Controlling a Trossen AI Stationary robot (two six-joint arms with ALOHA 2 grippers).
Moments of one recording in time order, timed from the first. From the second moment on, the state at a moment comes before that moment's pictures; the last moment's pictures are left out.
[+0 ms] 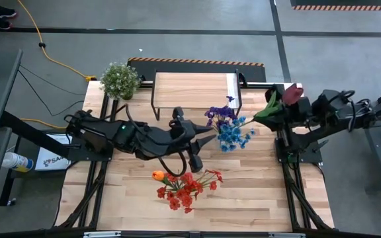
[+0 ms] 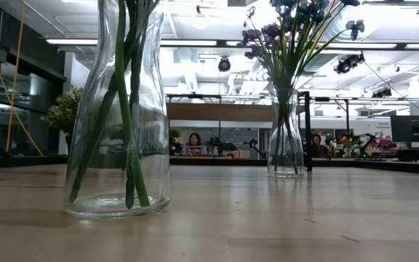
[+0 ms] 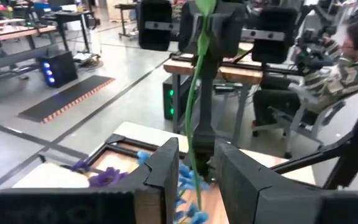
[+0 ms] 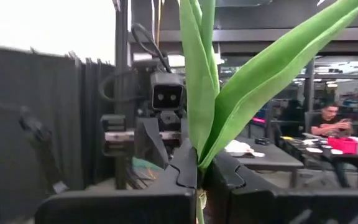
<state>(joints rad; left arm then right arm) -0.38 1.76 2.12 -0.54 -0.73 -0.16 0.24 0.82 1.09 0.03 0.10 -0.05</state>
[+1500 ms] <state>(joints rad) -0.38 1.75 2.12 -1.58 -1.00 -0.86 0.14 1.36 1.64 -0.58 0.02 -0.33</state>
